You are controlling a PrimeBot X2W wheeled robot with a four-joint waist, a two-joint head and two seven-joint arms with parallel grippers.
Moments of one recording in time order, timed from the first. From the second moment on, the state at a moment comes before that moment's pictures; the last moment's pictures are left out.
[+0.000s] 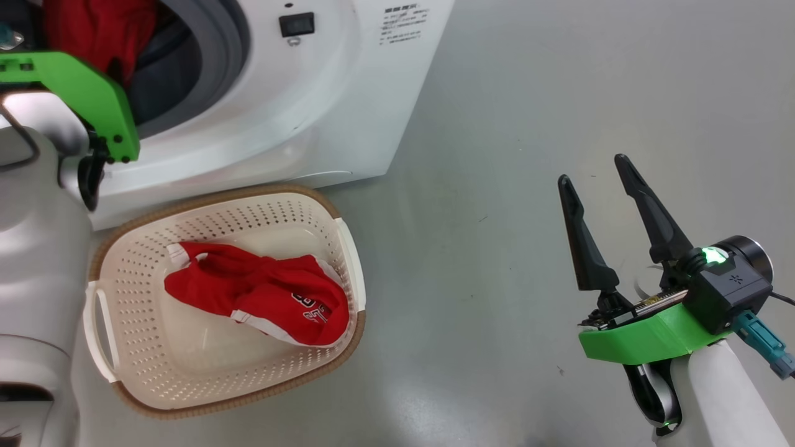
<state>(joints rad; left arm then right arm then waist) -1.28 0.19 -0.14 1.29 -0.24 -0.03 0.12 -0.24 -0.05 0.08 0.02 0.18 0.13 -0.26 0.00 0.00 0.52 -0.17</state>
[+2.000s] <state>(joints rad) -0.49 0.05 0.03 0.30 -0.30 -0.10 -0.25 -0.08 -0.05 0.03 0.04 0.19 0.13 -0.26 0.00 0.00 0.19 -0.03</state>
